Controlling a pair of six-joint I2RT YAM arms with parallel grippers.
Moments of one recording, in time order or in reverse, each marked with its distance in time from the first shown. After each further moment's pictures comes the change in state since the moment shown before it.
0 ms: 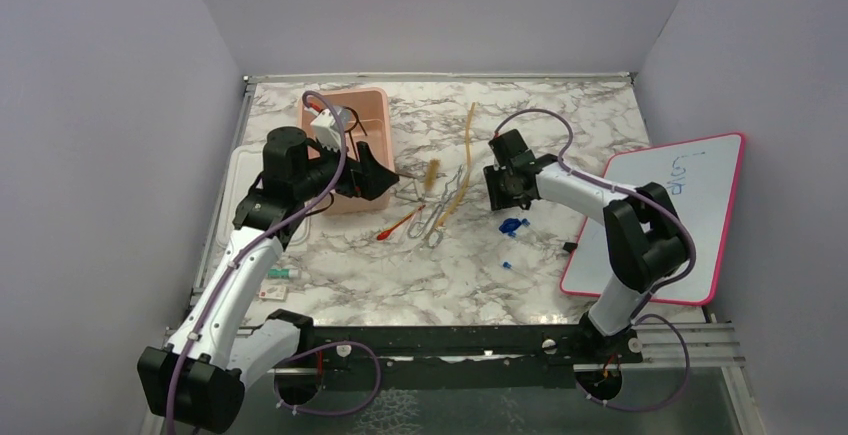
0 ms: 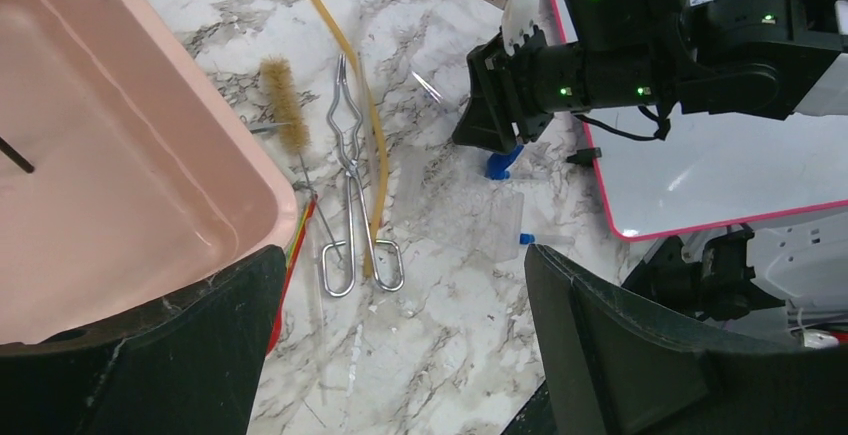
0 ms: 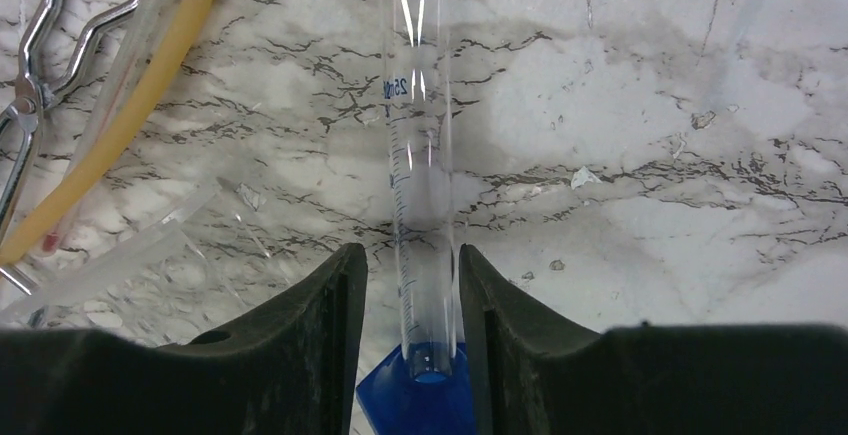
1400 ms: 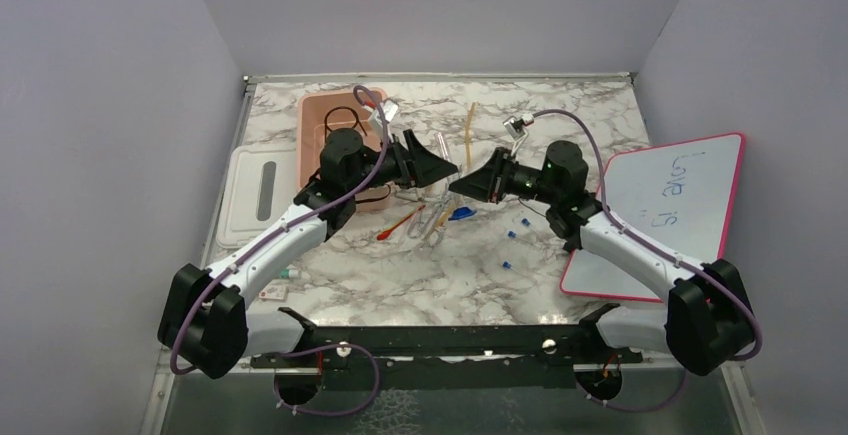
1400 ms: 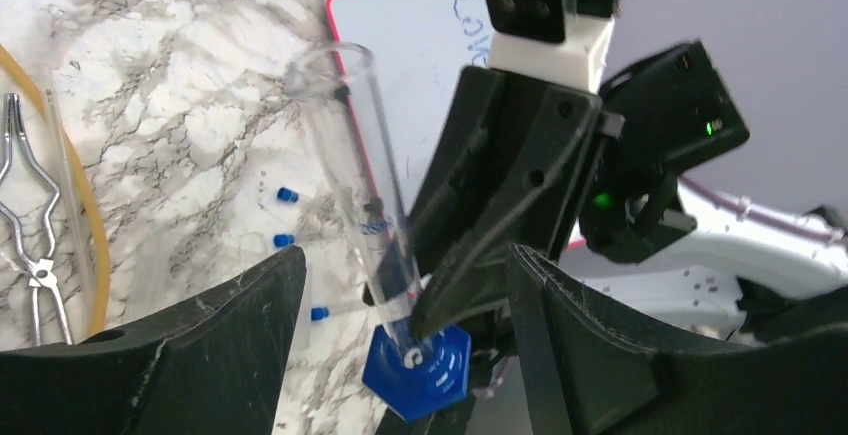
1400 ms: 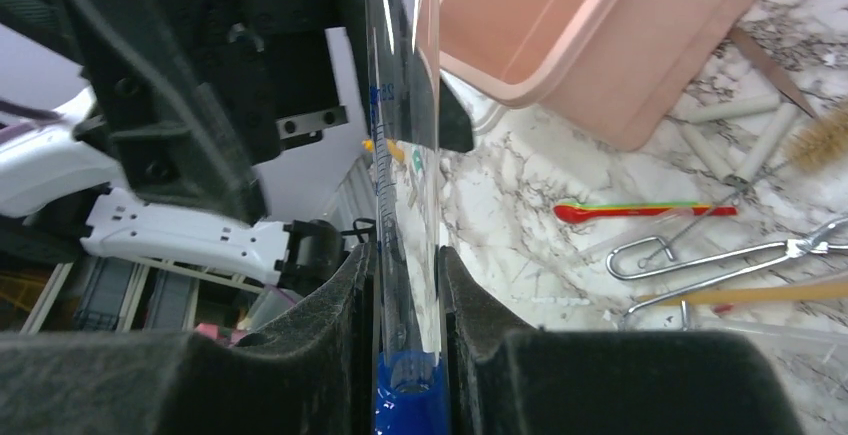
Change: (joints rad) left arm -0.261 0.276 -0.062 0.614 0.030 -0.514; right arm -0.001 -0.461 -0.365 0.895 -0.812 0.534
